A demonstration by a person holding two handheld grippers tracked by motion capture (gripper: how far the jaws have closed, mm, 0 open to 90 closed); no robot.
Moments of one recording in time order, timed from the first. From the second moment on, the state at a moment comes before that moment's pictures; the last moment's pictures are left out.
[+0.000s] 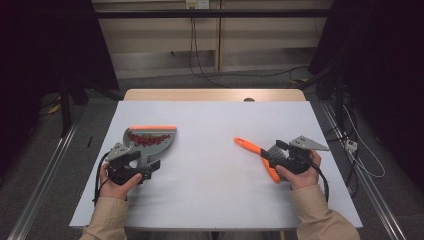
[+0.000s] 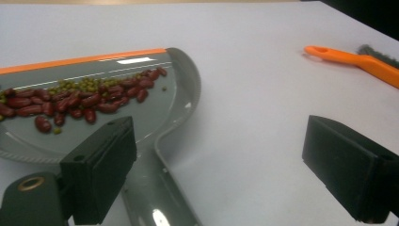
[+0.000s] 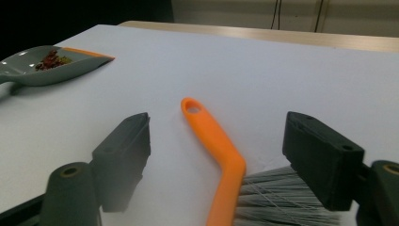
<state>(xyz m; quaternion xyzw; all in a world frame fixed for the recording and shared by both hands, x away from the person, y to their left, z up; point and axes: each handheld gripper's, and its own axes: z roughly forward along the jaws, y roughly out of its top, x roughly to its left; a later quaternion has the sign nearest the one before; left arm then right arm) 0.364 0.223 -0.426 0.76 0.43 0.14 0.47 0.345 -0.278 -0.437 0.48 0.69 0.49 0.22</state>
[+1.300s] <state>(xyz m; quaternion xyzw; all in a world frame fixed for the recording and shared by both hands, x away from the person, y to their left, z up) 0.356 0.243 -0.421 0.77 0.38 0.12 0.49 0.314 -0.298 -0.441 0.45 0.72 0.48 0.21</state>
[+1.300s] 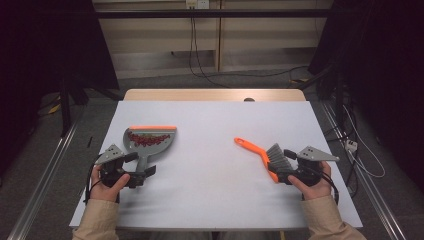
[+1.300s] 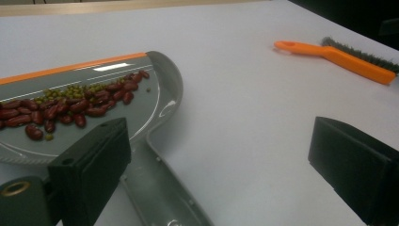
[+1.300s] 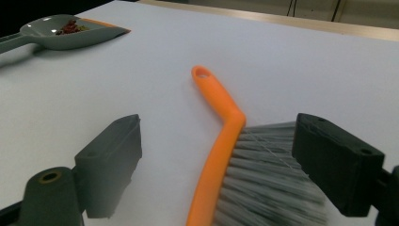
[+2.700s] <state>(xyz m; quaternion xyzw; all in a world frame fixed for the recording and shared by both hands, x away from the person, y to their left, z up) 0.337 0.268 -0.437 0.78 0.37 0.10 0.49 0.278 -0.331 -0.454 0.44 0.73 0.47 0.22</state>
